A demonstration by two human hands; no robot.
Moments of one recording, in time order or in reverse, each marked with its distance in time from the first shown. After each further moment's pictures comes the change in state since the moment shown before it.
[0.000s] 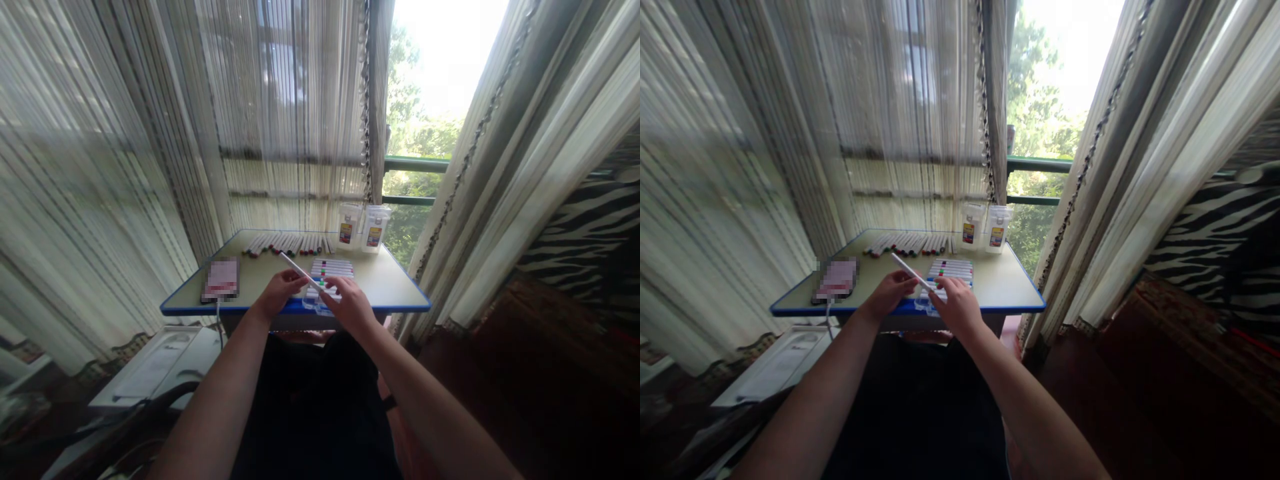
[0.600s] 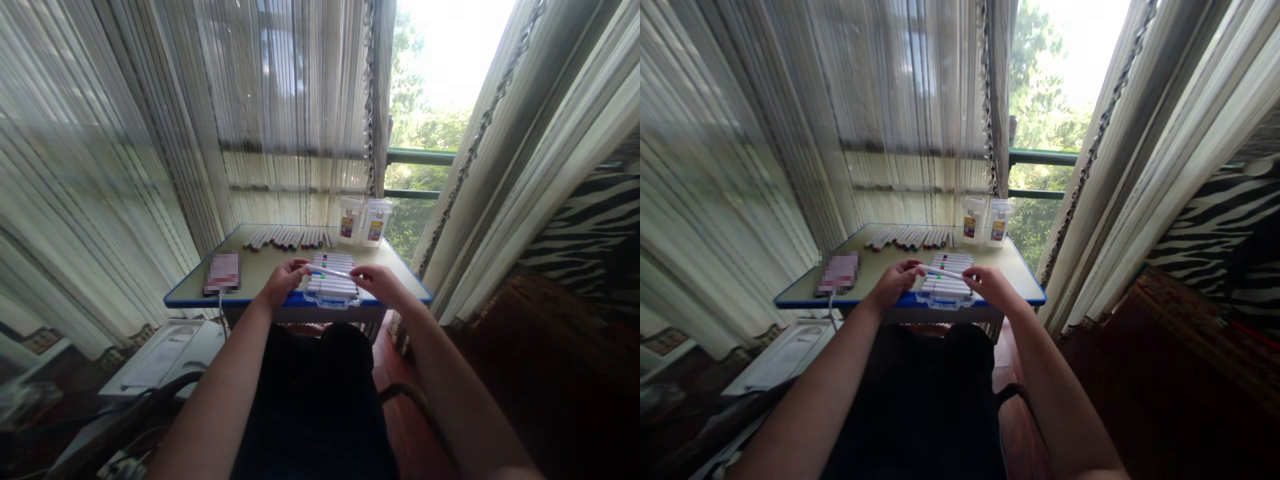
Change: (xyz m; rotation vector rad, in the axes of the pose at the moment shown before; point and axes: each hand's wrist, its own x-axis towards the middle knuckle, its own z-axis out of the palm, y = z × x) left_hand 0.000 0.003 0.007 0.008 0.014 -0.016; right_hand 0.016 0.054 -0.056 0.021 -0.217 0.054
